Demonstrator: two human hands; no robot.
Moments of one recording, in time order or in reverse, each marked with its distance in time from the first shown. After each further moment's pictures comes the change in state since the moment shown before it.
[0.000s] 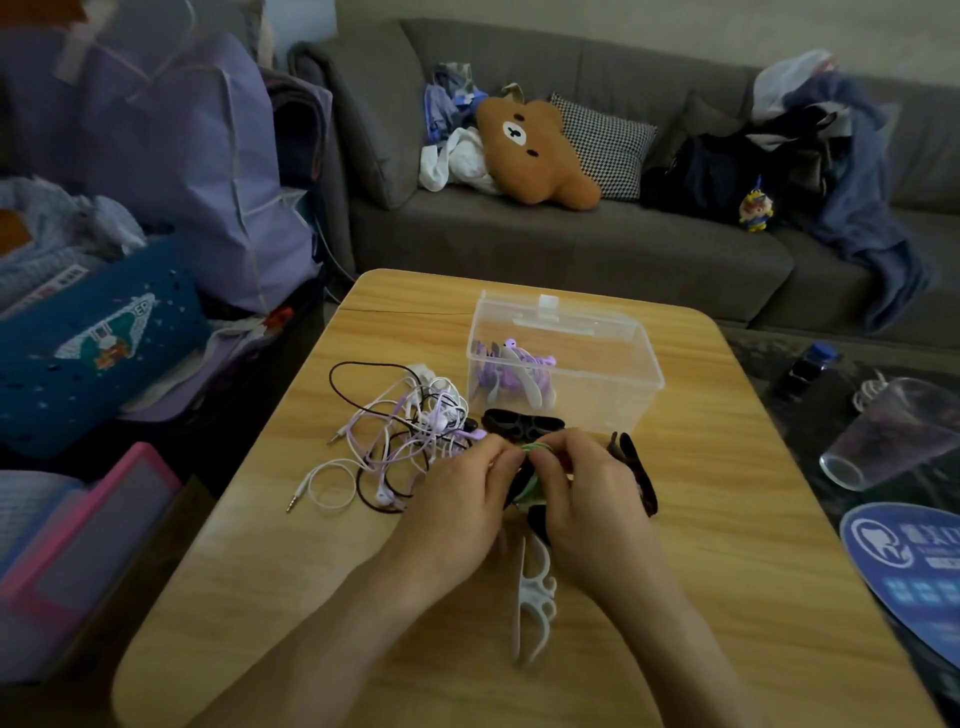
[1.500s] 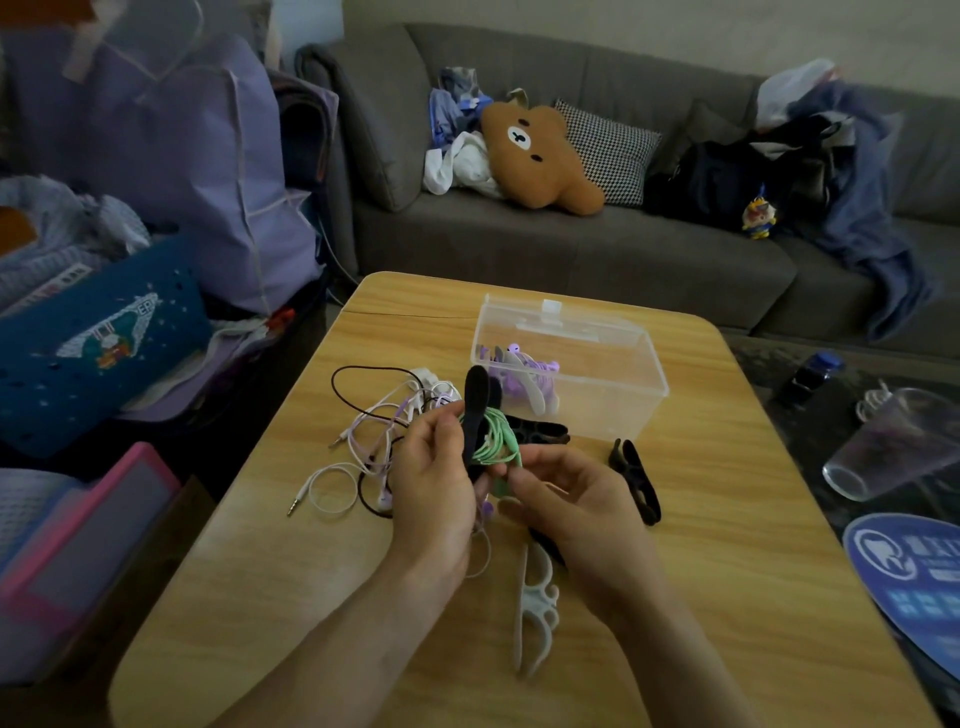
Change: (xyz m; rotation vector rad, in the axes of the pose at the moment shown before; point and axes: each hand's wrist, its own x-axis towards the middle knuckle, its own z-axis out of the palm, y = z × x) left_hand 0.013 0.021 0.007 -0.971 0.551 -0.411; right_hand -0.004 -0.006 0.002 0.822 -0.191 0.402
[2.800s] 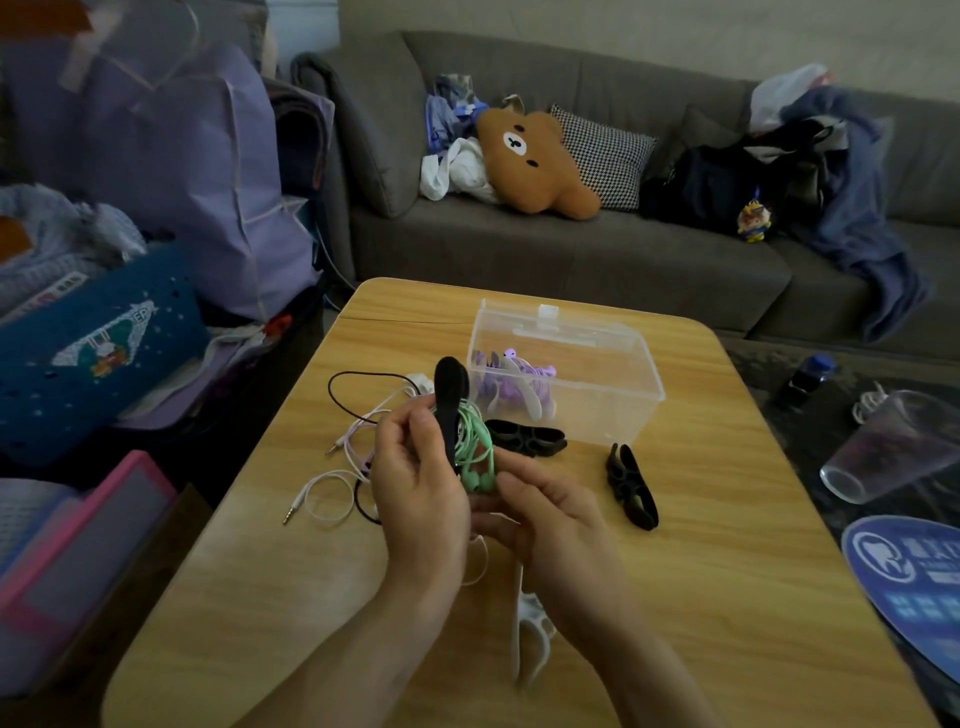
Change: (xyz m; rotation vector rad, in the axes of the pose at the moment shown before) left_hand 0.000 0.001 -0.003 0.186 0.166 0.317; right_hand -0.008 0.001 0.023 0.128 -0.150 -0.060
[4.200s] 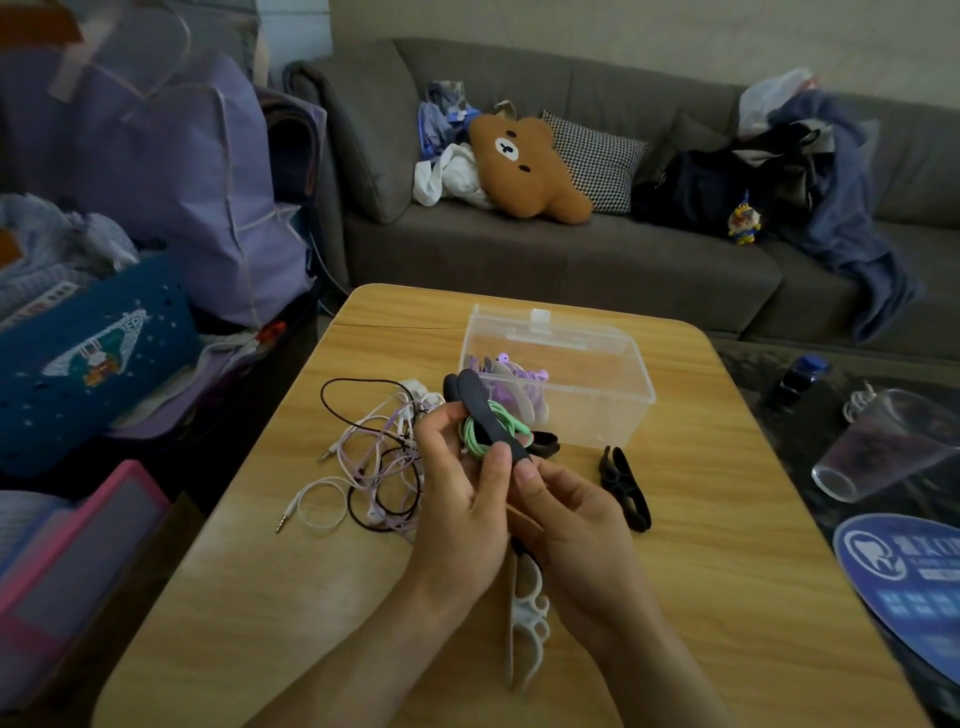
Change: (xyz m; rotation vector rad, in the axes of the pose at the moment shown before) left_hand -0.014 -0.009 0.003 0.007 -0.473 0.134; right_hand 0.004 0.006 -0.020 0.106 0.228 0.083
